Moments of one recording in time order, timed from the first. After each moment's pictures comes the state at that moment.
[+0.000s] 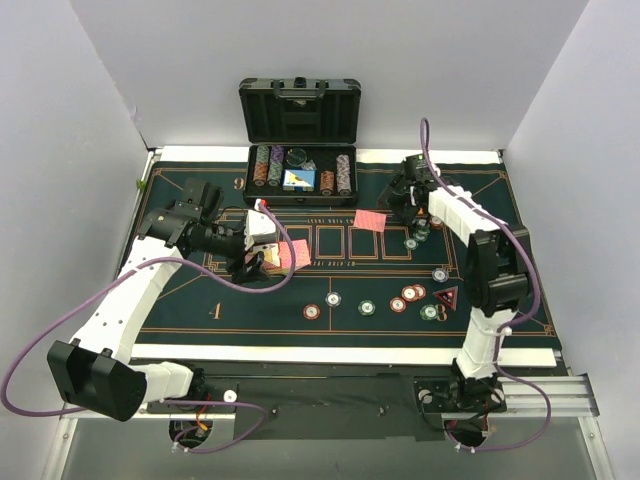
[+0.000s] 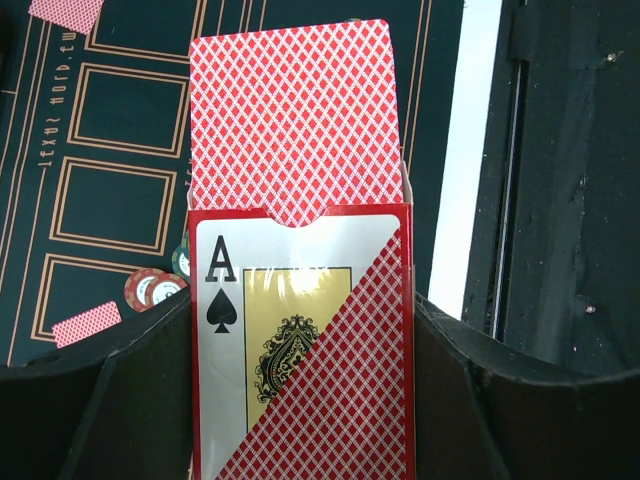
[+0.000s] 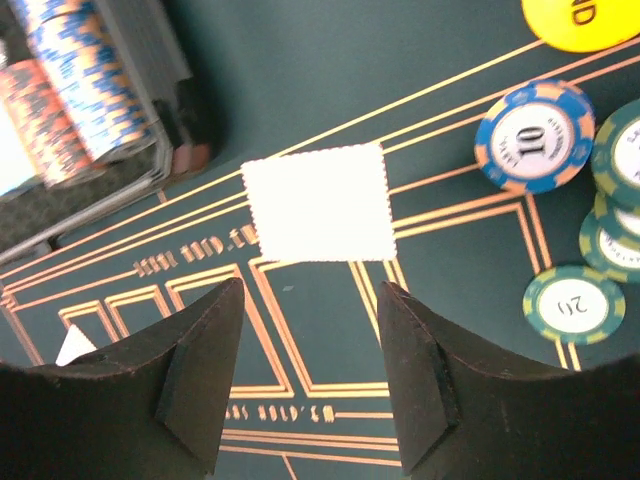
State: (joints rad) left arm -0.31 1.27 1.27 -1.05 0.82 0.88; right arm 0.22 1.94 1.44 -0.42 -0.01 0.77
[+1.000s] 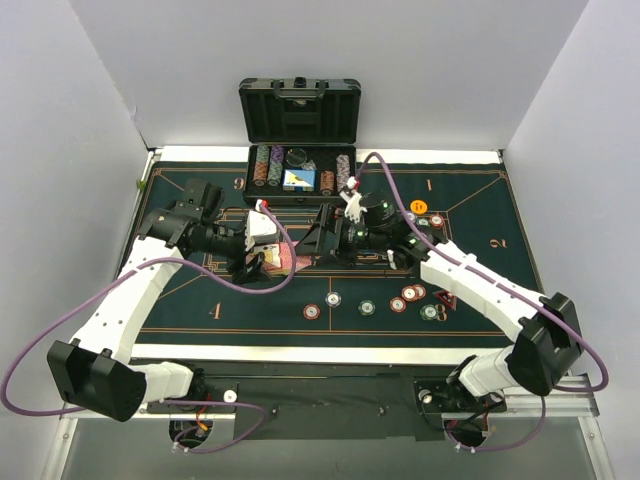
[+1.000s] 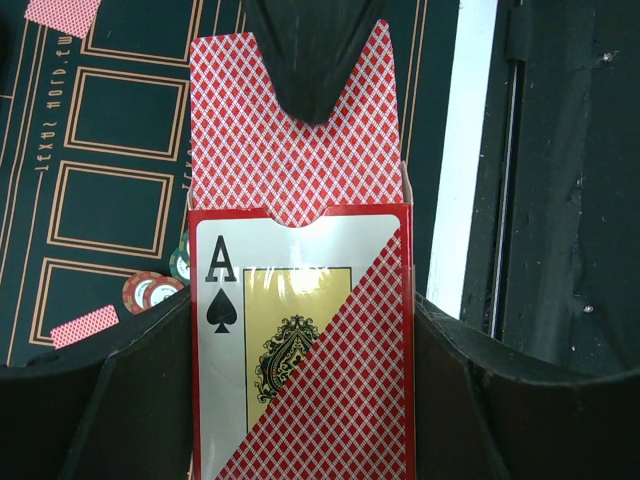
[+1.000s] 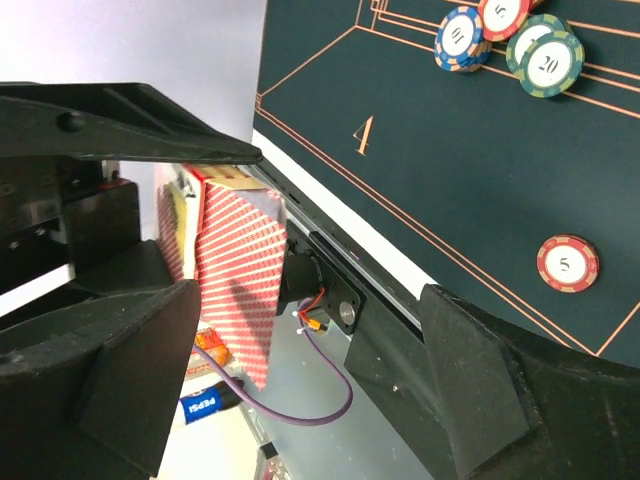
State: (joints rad) left arm -0.32 1.27 1.27 -1.05 0.82 0.88; right arm 0.70 1.39 1.10 -0.23 -0.44 0.93
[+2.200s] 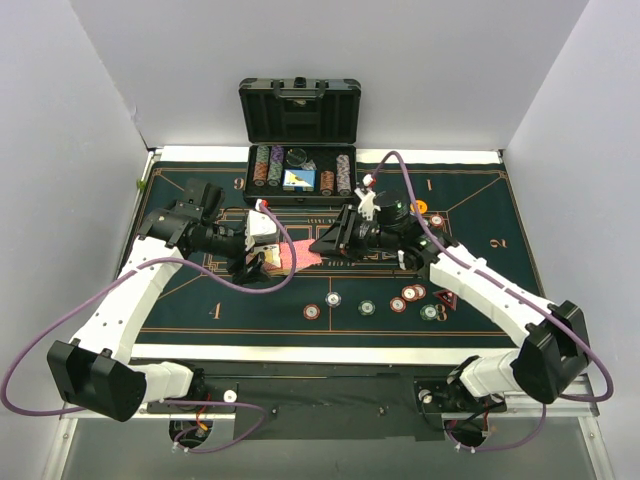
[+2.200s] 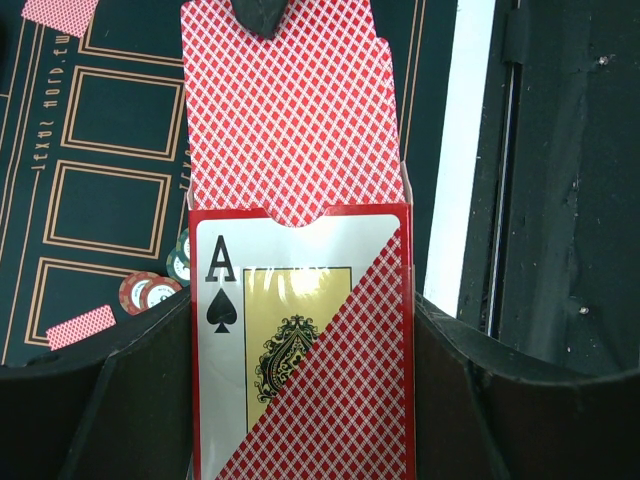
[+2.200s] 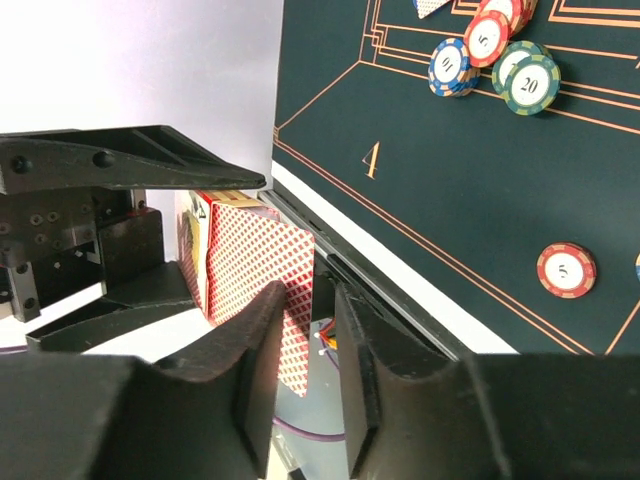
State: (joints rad) left arm -0.32 1.27 1.28 -1.05 0.83 0.88; right arm 0.65 1.36 1.05 -0.18 -0.44 1.00
